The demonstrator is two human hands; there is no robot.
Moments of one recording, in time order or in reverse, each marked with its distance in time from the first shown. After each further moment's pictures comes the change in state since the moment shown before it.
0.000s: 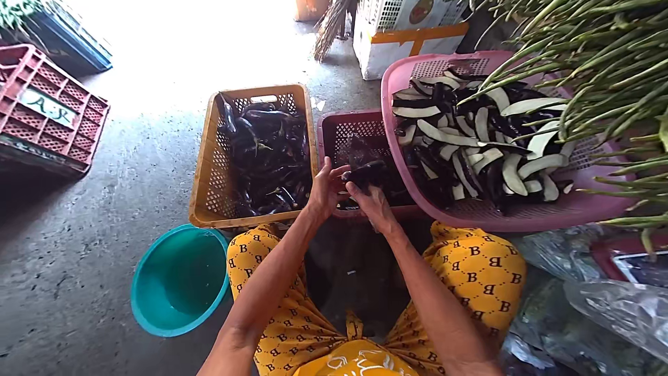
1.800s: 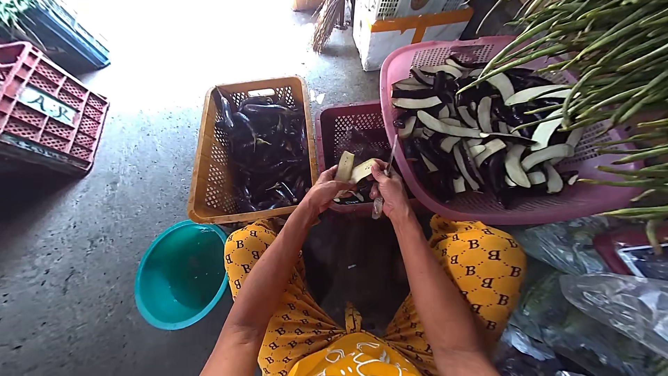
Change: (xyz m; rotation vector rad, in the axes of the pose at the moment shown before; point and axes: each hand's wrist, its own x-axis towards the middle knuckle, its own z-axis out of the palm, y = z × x) left_hand 0.001 -0.003 -0.014 0.375 -0.139 0.030; right_hand 0.006 0.004 -0.021 0.384 0.237 0.115
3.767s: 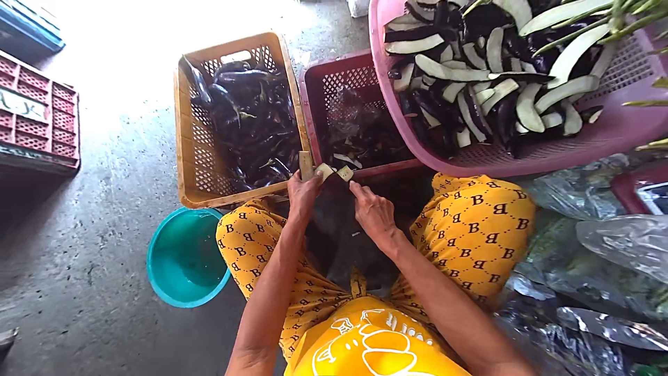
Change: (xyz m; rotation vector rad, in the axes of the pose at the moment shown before) left_hand -0.044 -0.060 -0.006 0.088 0.516 -0.062; right_hand -0.086 0.062 0.013 -1.054 -0.136 -0.293
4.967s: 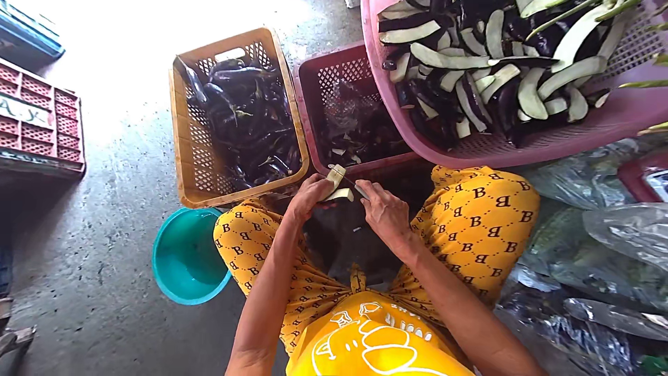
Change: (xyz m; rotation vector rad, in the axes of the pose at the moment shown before) left_hand -0.013 0.011 0.000 0.187 -0.367 -0.198; right_hand -0.024 0.014 -0.020 0.054 0.107 -0.012
